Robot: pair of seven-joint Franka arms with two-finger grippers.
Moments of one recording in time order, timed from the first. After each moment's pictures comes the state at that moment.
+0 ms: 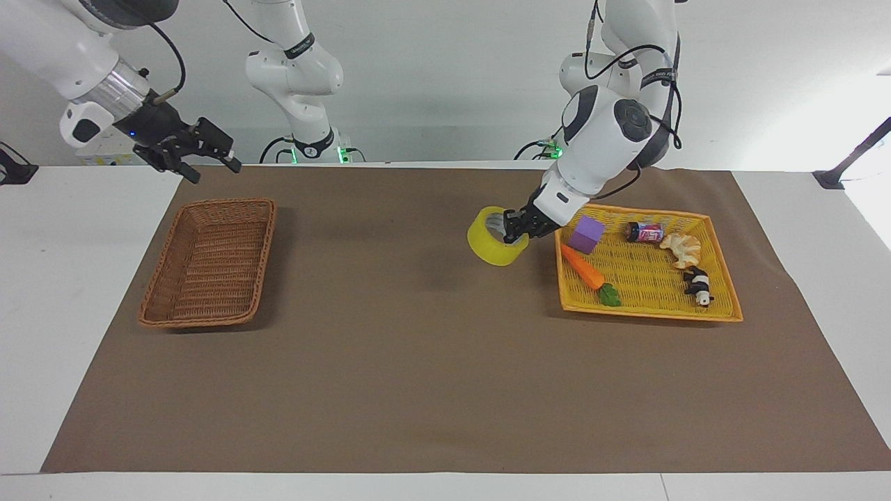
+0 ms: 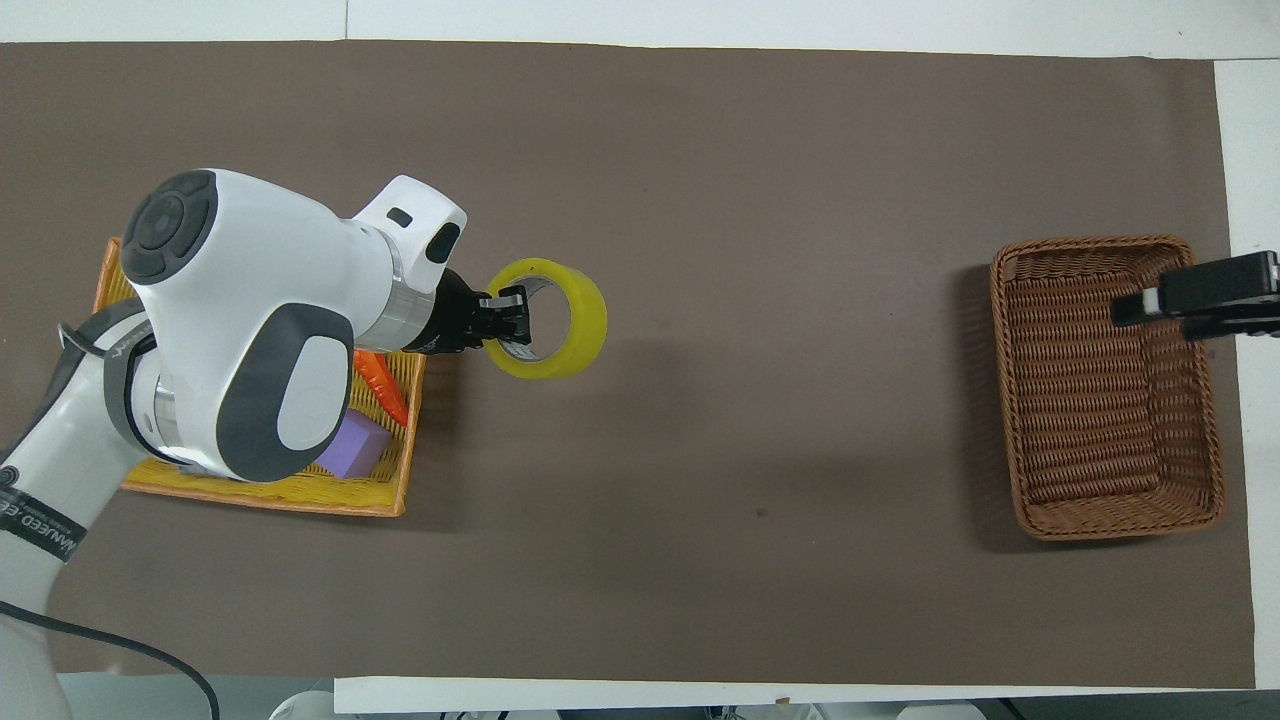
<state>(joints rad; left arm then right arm) -0.39 0.06 -0.14 -1.97 -0.42 2.11 -0.42 -0.09 -0.08 -0.09 -1.76 0.53 1.54 -0.13</state>
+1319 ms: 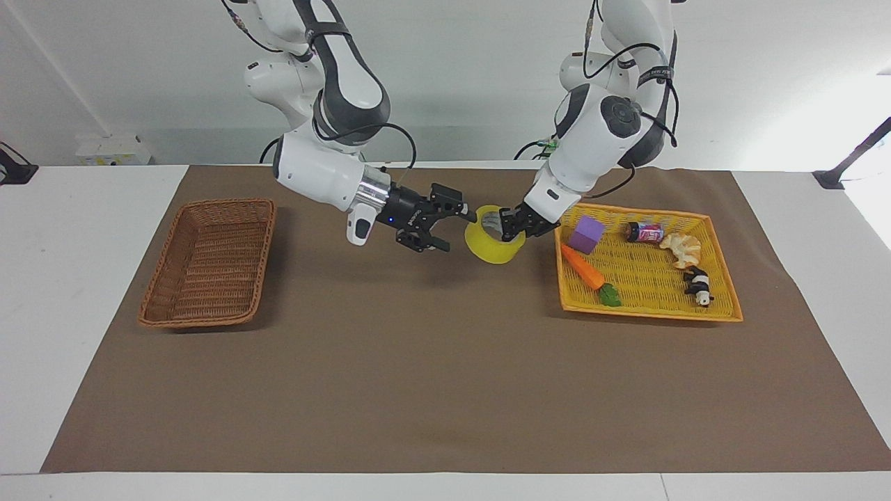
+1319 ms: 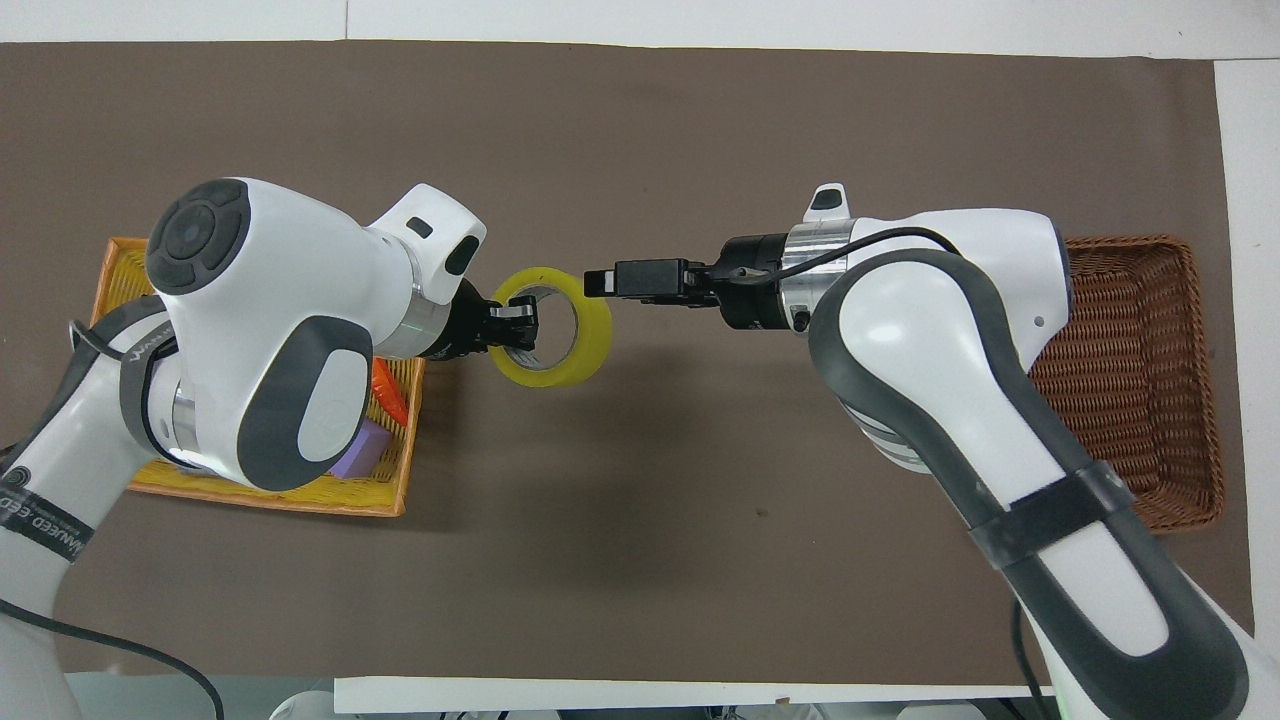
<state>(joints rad) -0.41 0.06 -0.14 -1.97 -0.37 2.11 -0.42 0.50 0.13 -0.08 -1.96 1.28 2.23 -0.41</state>
